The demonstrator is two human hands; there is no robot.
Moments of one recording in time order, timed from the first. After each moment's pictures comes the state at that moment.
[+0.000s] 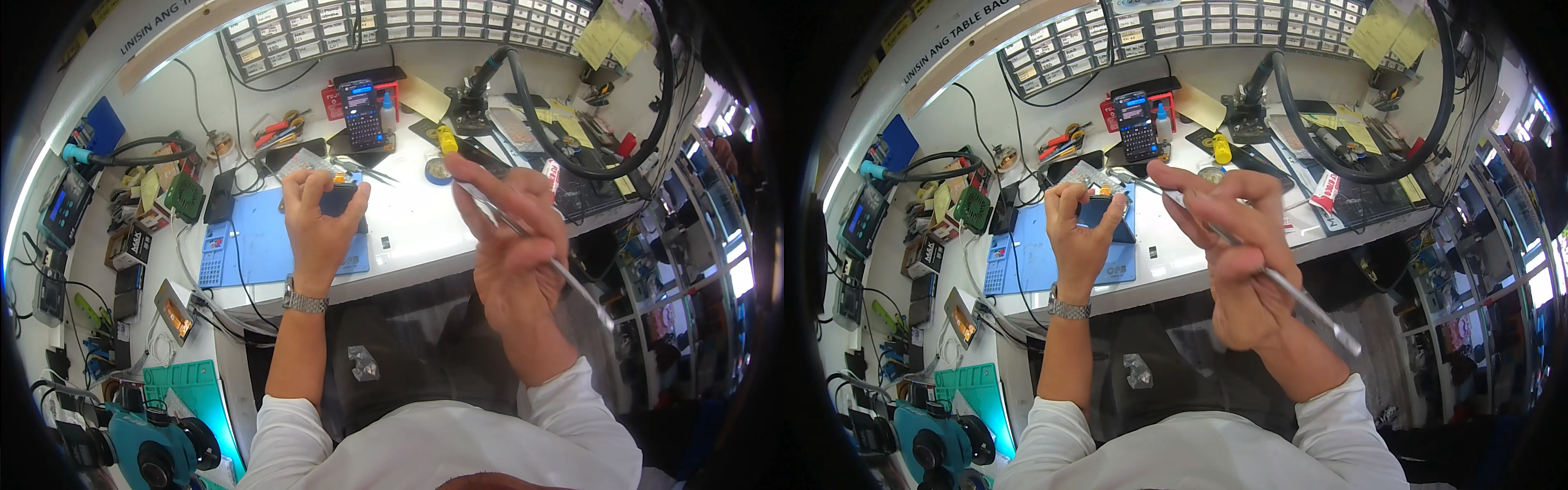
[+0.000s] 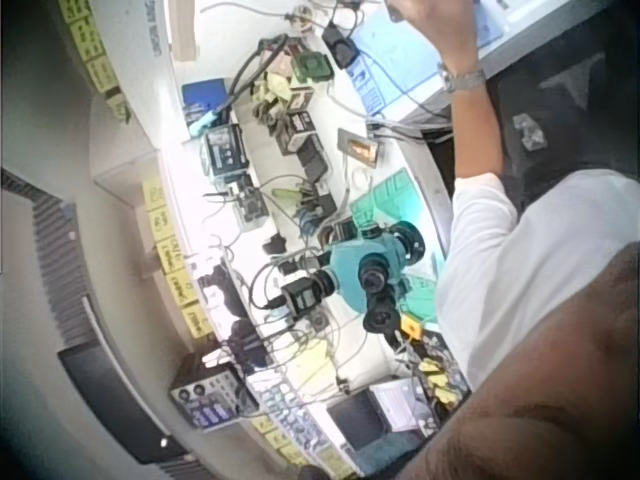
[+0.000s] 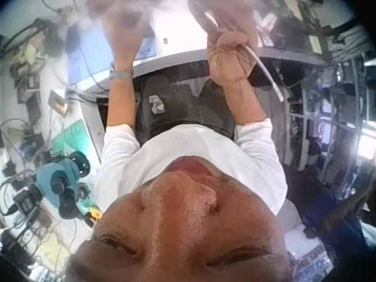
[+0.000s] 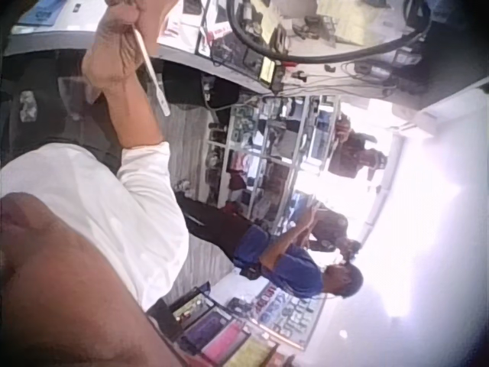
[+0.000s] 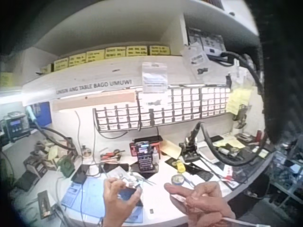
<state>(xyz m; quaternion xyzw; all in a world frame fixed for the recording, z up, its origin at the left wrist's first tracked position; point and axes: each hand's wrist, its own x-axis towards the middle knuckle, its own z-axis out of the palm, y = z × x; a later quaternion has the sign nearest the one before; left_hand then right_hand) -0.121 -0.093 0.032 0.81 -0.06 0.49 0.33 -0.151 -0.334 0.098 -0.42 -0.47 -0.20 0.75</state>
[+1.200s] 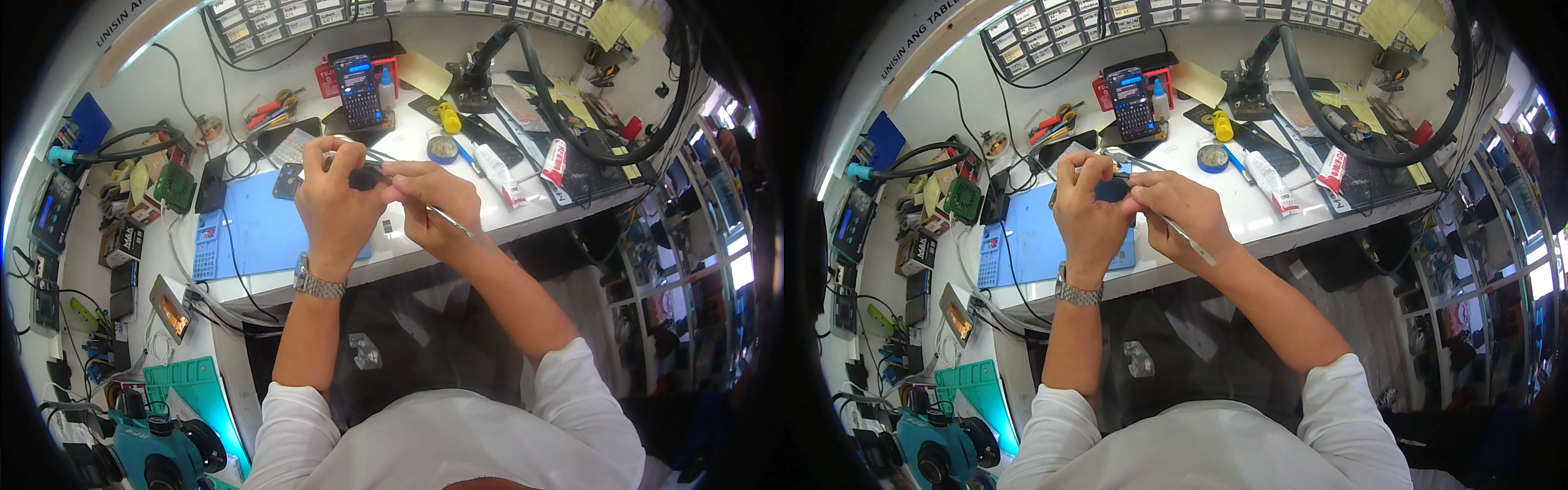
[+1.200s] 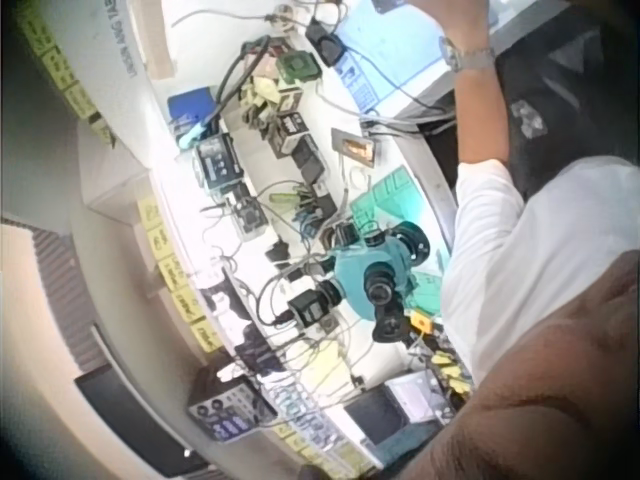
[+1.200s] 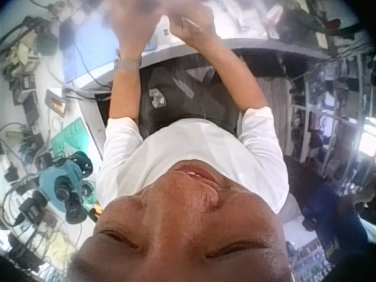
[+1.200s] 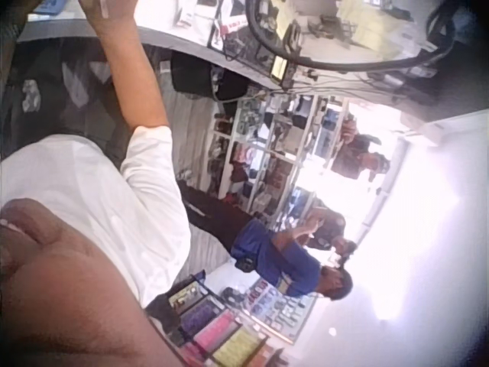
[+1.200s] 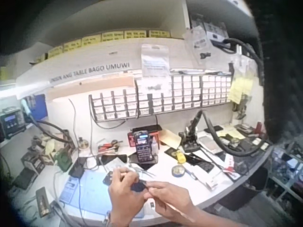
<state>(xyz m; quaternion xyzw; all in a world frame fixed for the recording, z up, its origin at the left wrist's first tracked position) -0.114 -0.118 0.044 0.83 -0.05 0.47 0.28 -0.073 -0.280 0.030 -0.61 -0.47 -0.40 0.50</state>
